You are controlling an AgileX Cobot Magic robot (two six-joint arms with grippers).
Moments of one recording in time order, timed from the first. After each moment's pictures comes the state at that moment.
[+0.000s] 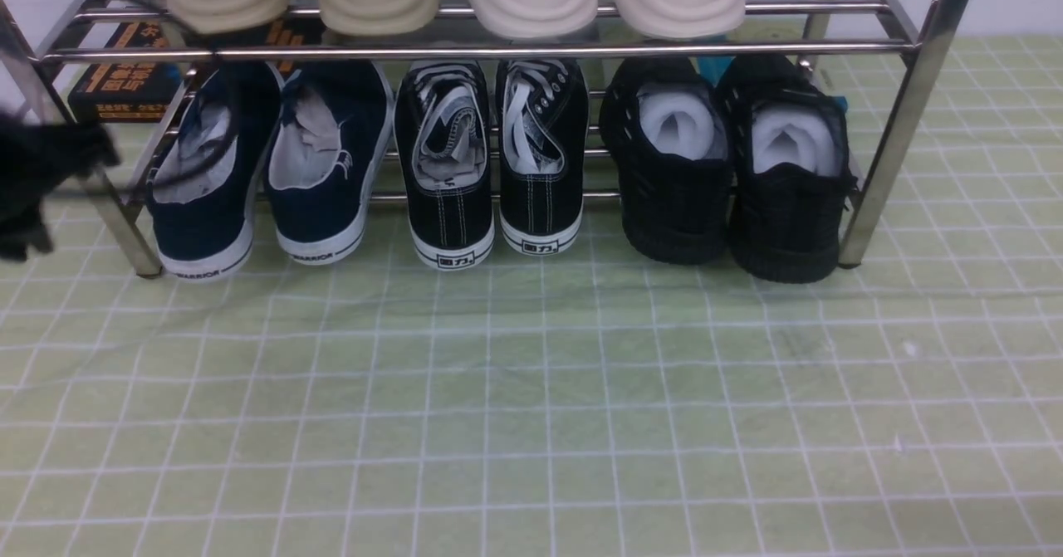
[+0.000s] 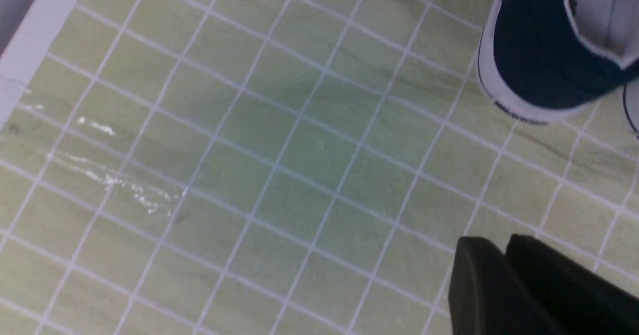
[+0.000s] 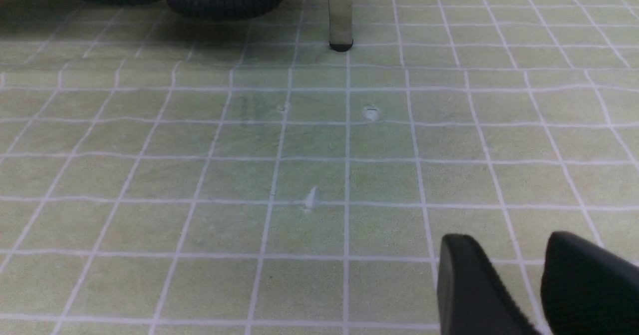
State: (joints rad) right arm 0.05 -0.01 0.01 0.03 0.39 0.05; left arm -0.04 1.37 -1.26 0.23 1.00 -0.53
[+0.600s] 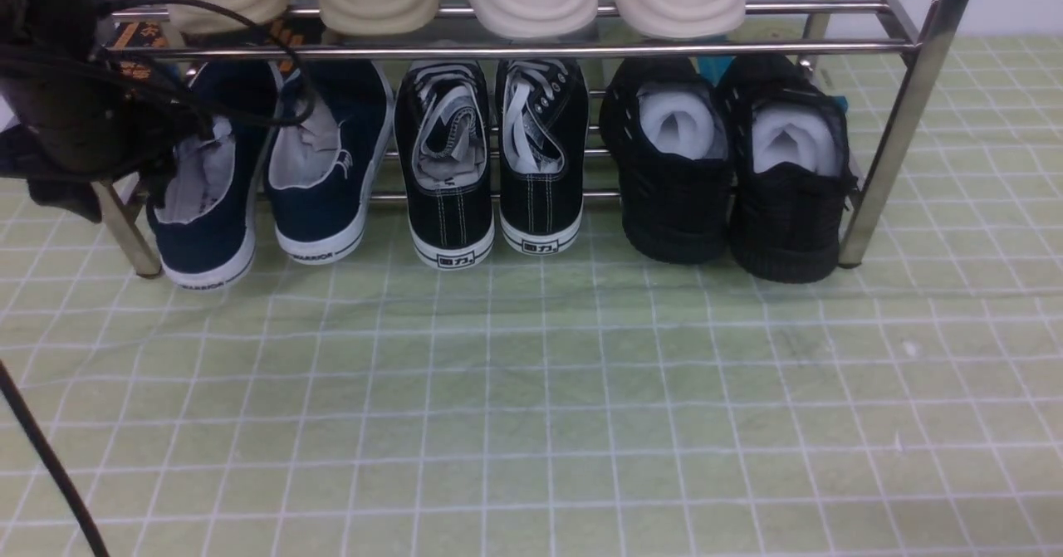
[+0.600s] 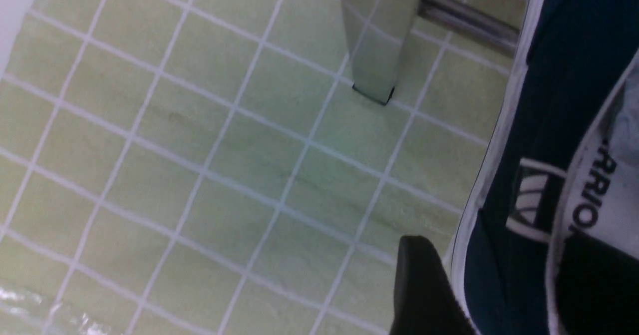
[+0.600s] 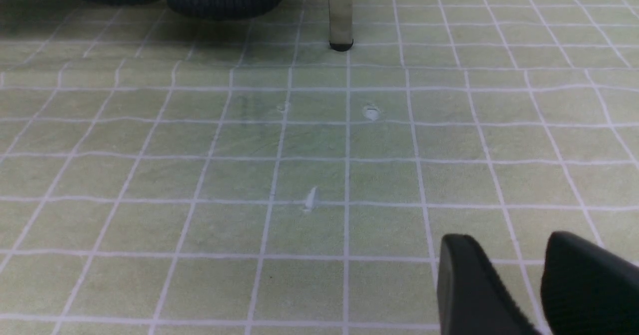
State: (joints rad) right arm 0.05 -0.01 0.01 0.03 0.39 0.05; left arm -0.04 1.80 -1.53 0.28 0.91 -0.52
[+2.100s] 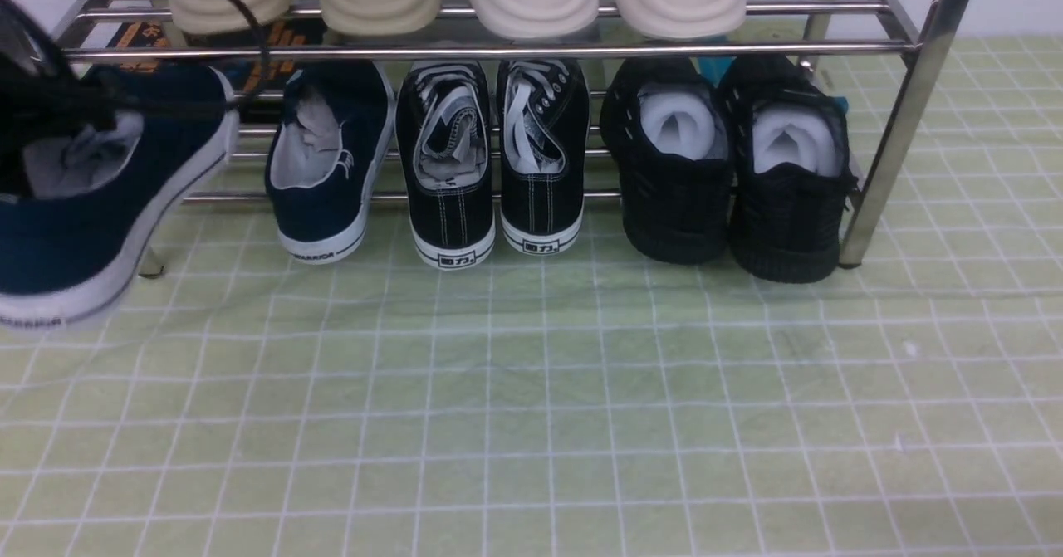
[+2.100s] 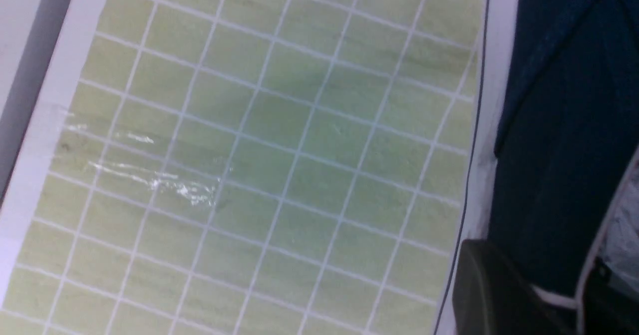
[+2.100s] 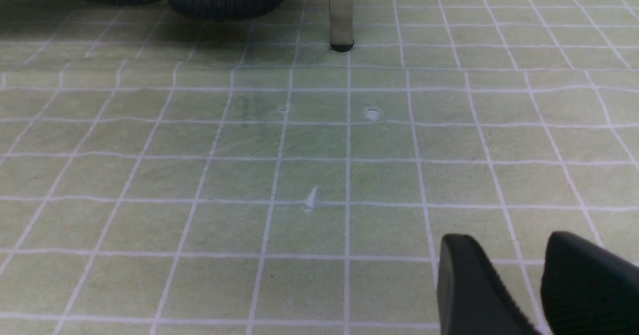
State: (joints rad) right arm 0.05 -0.01 0.01 0.03 0.39 0.05; left arm -0.04 1.40 -1.41 0.19 1.23 -0.35
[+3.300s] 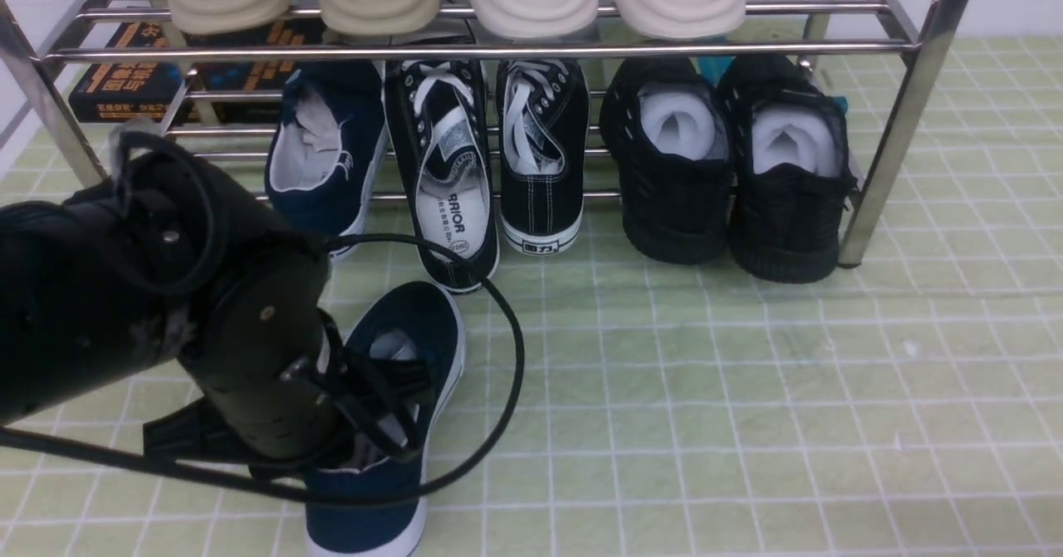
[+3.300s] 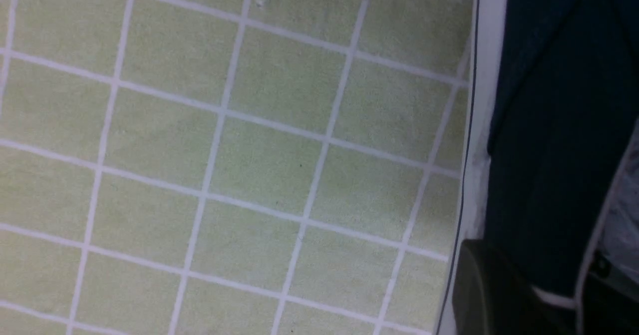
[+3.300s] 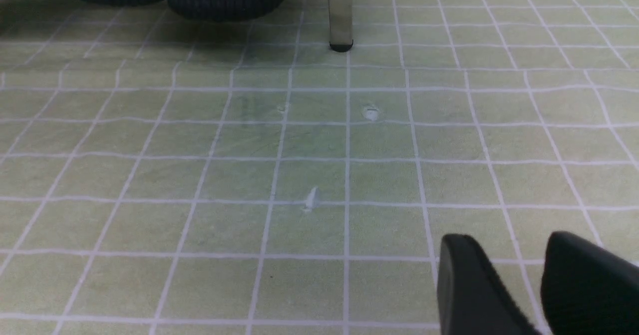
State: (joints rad) right arm 0.05 -0.01 0.01 0.03 0.39 0.05; left arm -0.63 1.43 -0.93 0.24 0.92 -0.99
